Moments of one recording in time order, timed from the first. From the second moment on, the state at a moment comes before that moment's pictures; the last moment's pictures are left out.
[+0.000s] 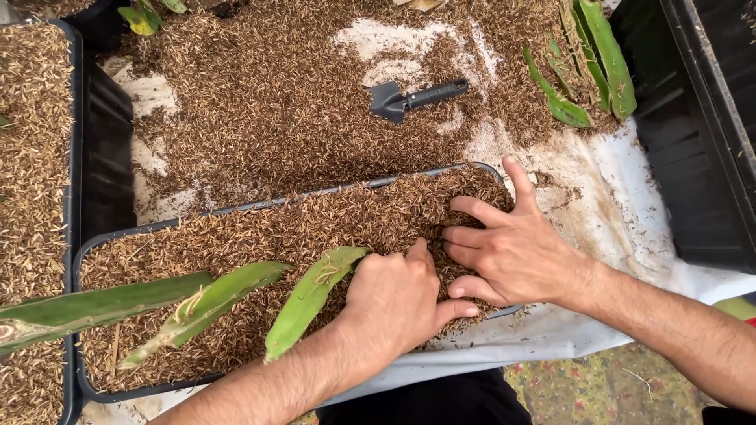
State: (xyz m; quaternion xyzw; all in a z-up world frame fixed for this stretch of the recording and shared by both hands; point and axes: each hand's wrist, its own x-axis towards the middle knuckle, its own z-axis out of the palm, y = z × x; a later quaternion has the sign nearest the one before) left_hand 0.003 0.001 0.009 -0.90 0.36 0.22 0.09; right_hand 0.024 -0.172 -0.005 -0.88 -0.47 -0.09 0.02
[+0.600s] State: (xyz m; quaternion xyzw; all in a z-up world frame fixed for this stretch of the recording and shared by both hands) left_hand -0.005 0.007 0.006 -0.92 0.35 0.14 0.08; right_hand 0.022 -0.175 -0.008 -0.88 -0.46 -0.08 0.05
